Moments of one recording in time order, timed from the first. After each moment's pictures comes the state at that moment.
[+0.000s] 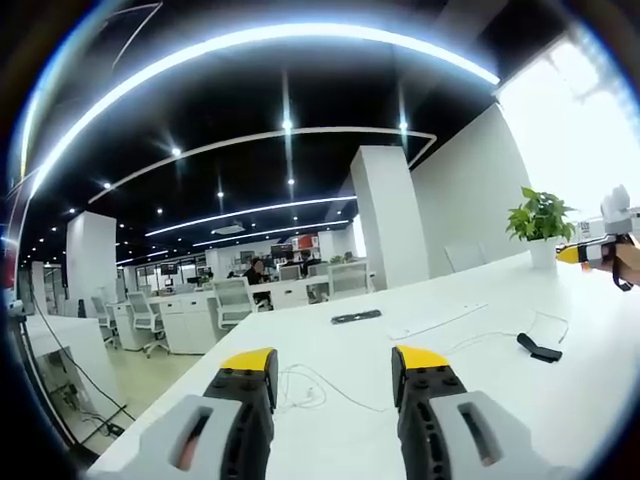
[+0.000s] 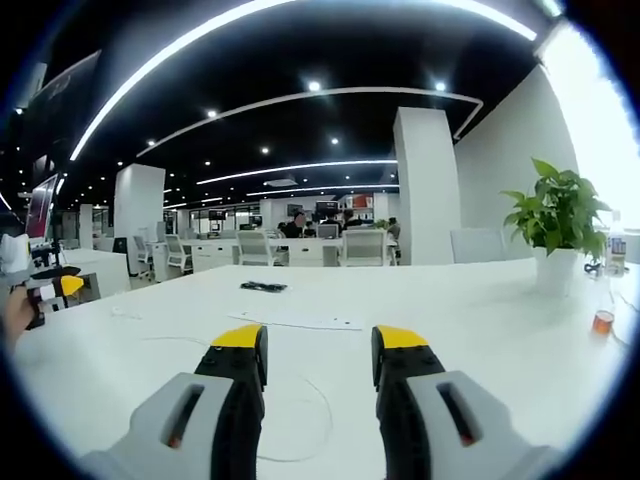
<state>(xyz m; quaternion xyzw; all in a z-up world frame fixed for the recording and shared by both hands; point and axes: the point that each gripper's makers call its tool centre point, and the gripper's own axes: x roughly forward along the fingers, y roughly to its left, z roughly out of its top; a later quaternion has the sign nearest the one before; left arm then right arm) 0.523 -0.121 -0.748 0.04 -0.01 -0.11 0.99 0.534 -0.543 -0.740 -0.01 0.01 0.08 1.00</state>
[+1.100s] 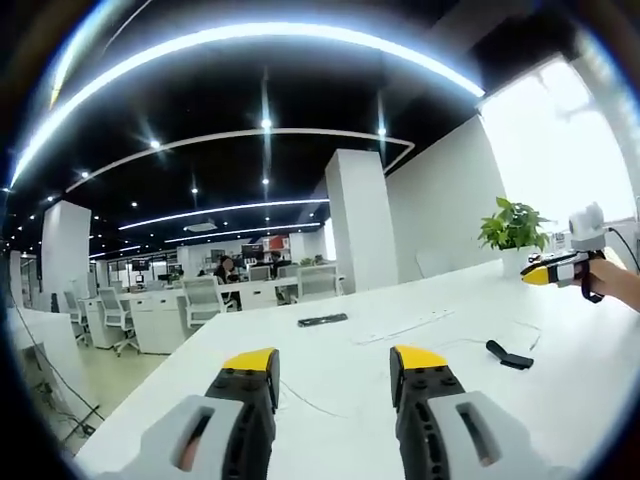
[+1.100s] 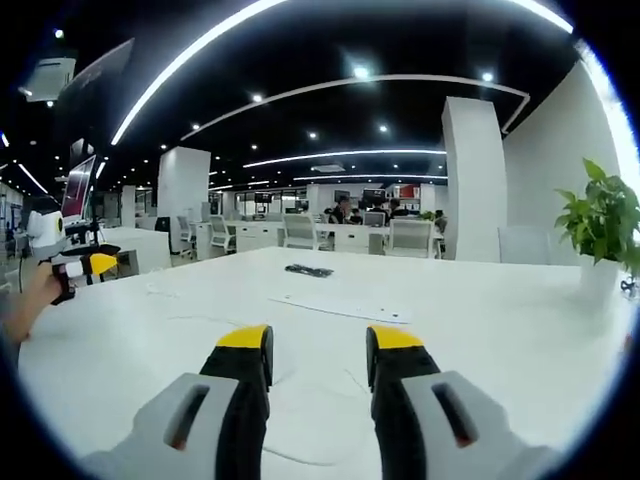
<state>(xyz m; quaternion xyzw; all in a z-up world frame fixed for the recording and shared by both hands) 0.516 -0.151 -0.752 0.03 0.00 -0.18 0.98 0.539 -0.498 -0.757 -0.04 0.04 0.20 0.98</state>
